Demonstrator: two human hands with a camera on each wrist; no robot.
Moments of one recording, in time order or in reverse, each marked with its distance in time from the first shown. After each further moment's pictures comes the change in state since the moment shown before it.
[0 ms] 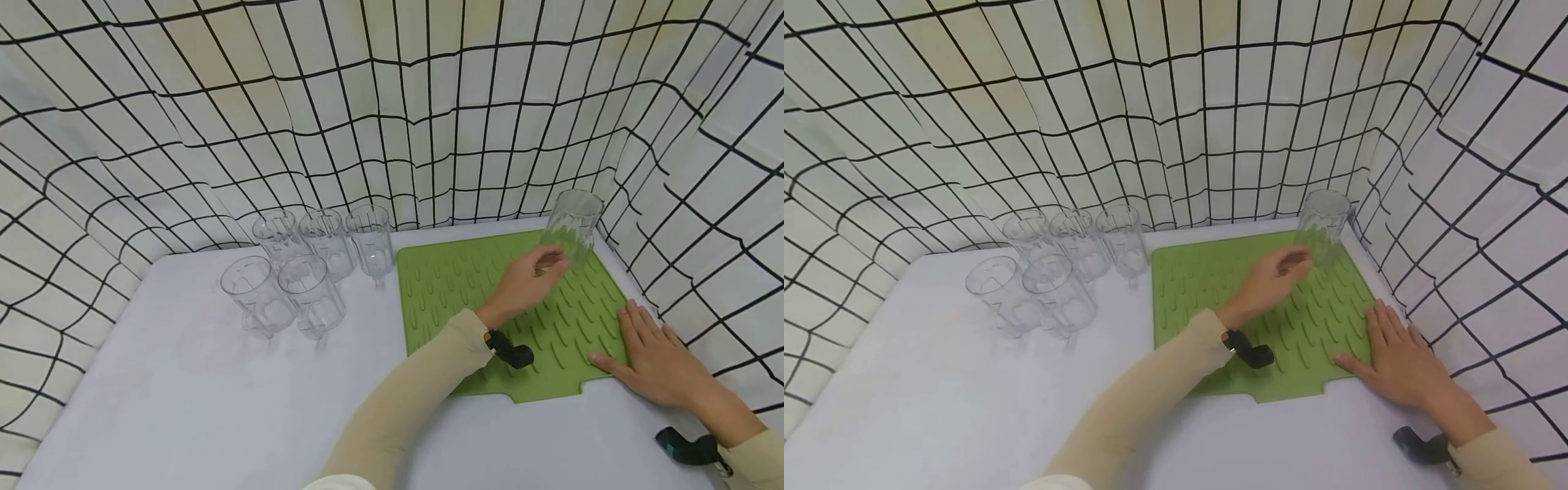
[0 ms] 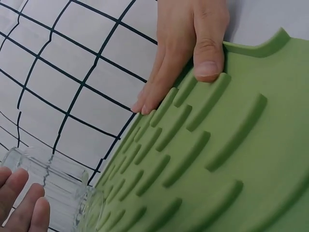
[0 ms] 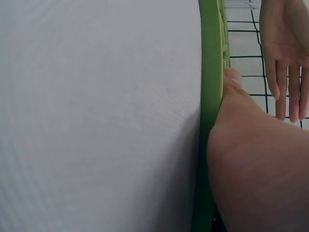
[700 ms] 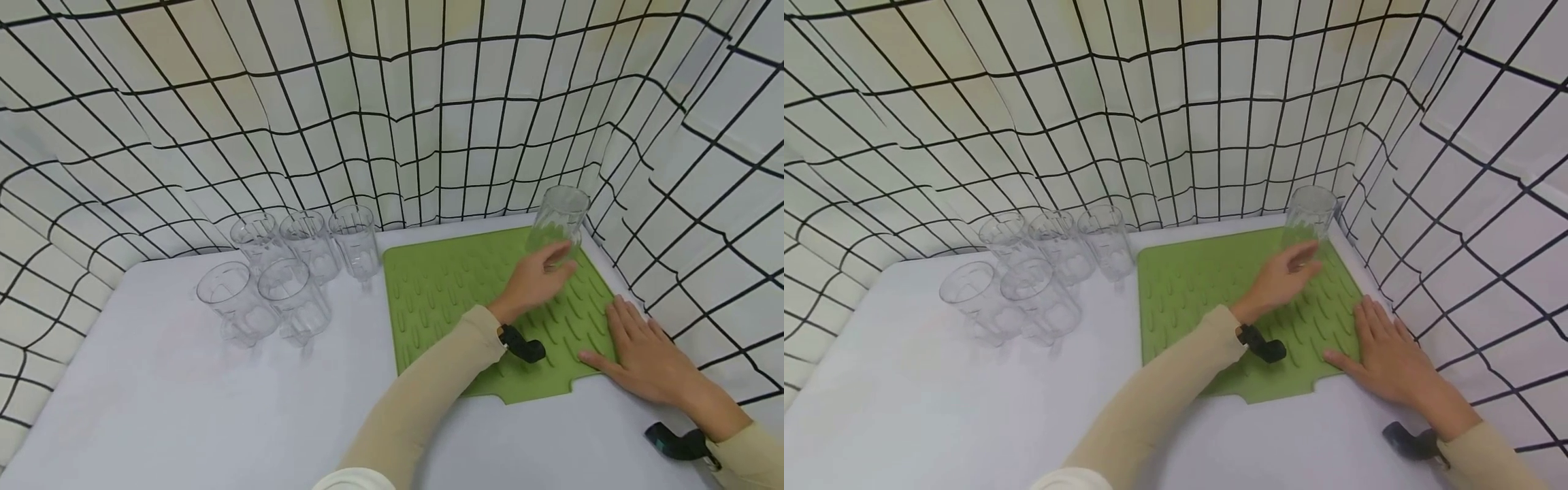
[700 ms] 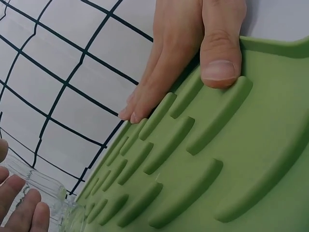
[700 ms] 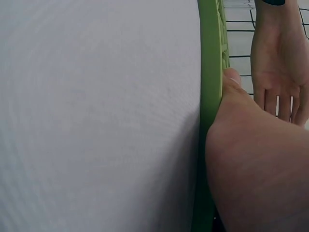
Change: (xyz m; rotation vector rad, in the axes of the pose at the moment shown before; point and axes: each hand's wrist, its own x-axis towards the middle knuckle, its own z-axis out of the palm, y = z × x) left_hand 0.028 -0.006 0.031 -0.001 -0.030 -0.094; right_hand 0.001 0.001 0.000 -0.007 0.026 -0.004
